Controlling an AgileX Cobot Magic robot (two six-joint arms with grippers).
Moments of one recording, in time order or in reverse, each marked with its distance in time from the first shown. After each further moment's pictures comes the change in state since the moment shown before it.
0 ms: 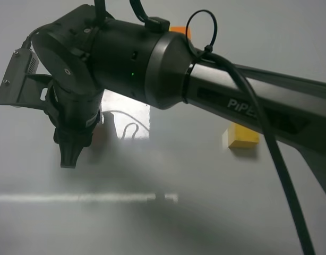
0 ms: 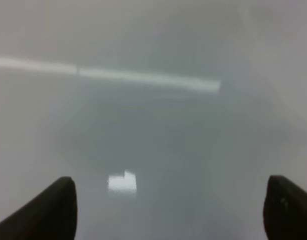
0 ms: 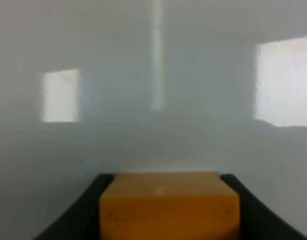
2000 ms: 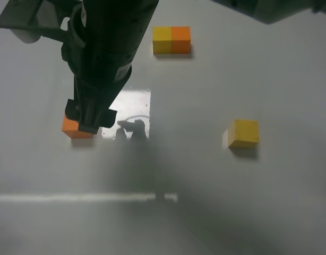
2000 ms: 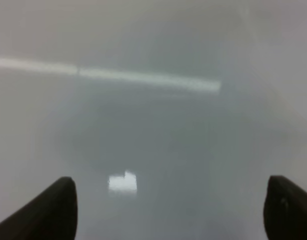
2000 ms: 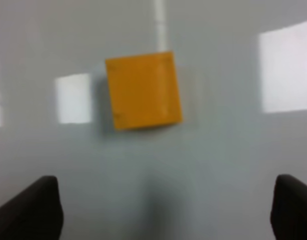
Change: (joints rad) left arm 0.000 0.000 0.000 0.000 -0.001 0.001; right arm 0.006 -0.205 0.010 0.061 0.192 -0.019
